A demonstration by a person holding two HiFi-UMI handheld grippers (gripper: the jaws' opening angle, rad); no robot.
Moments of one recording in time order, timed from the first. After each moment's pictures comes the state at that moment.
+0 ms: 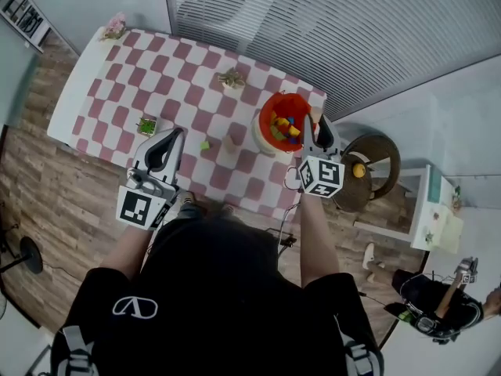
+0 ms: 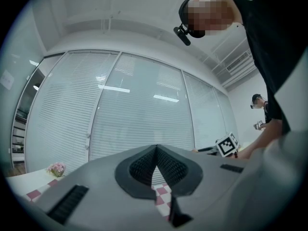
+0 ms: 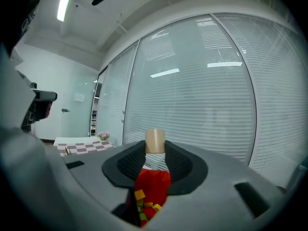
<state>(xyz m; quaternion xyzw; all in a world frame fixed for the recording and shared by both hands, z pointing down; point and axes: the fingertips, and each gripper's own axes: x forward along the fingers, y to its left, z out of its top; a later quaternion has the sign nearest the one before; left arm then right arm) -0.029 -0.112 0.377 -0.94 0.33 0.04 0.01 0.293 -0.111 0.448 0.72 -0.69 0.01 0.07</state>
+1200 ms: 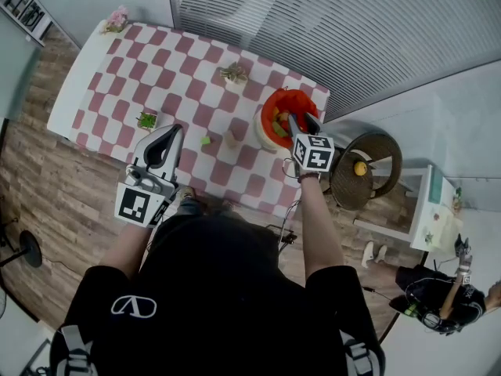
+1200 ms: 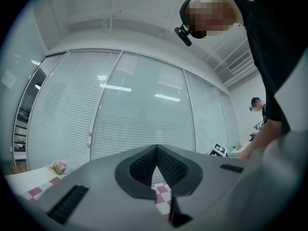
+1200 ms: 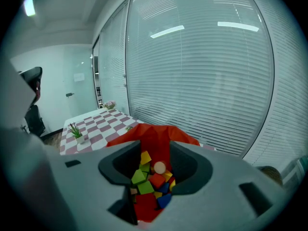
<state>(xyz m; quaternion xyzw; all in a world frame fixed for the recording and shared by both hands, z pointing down) -0.032 -0.115 0.379 -0.94 0.34 0.04 0.00 0.296 -0.139 0.574 0.66 -0.69 0.20 0.22</state>
